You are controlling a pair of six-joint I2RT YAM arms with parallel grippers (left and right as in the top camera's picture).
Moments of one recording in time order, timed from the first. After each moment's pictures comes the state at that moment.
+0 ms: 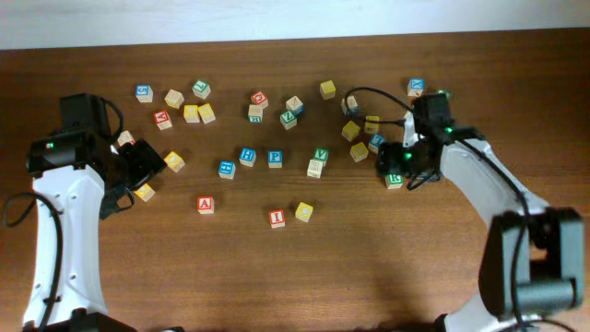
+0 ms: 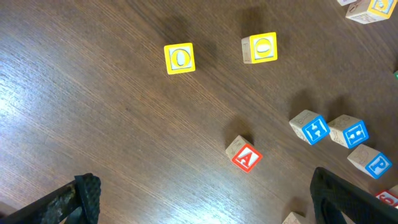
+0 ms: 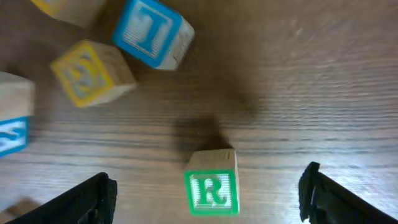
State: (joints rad) left arm 0.20 1.52 1.39 -1.20 -0.02 -0.52; right arm 0.06 1.77 1.14 -0.67 -0.14 0.19
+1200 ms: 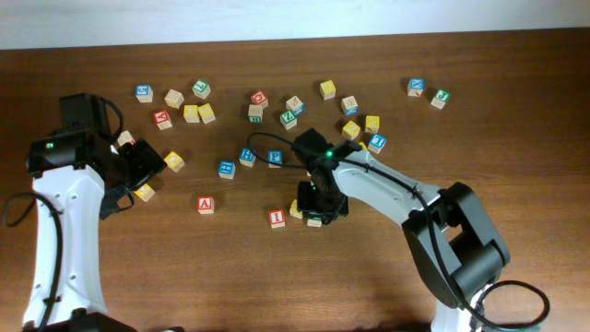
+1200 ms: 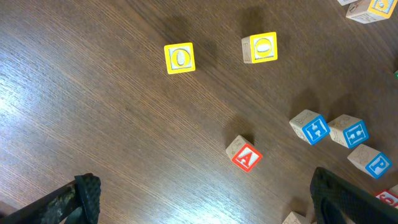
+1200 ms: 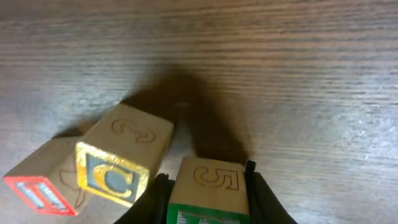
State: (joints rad) left arm 0.20 1.52 1.39 -1.20 -0.02 -0.52; right arm 0.59 1.97 1.30 -0.85 -0.23 0.68
